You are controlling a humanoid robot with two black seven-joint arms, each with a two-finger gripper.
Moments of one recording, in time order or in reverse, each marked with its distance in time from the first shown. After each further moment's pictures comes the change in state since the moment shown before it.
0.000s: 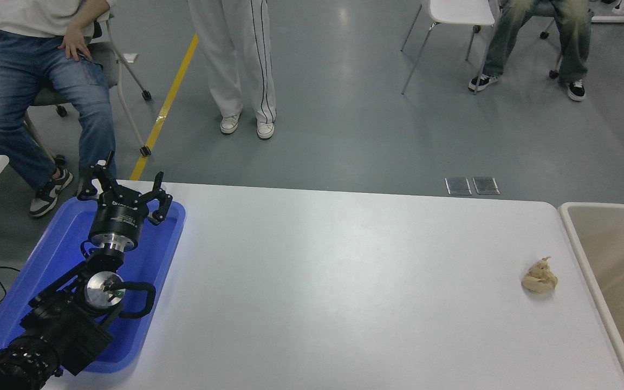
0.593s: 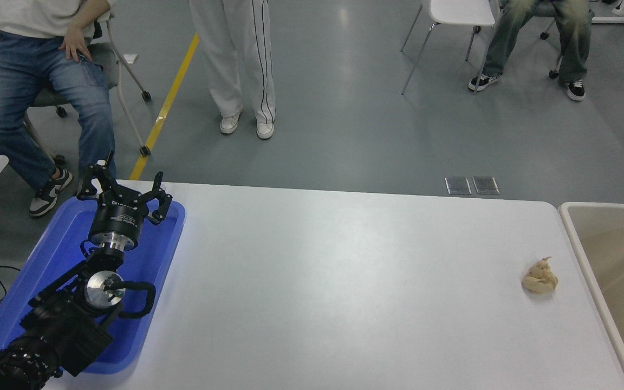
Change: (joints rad) left arm 0.000 0.001 0.000 0.001 0.000 0.001 0.000; right arm -0.740 0.055 0.639 -0.340 0.017 0.000 0.000
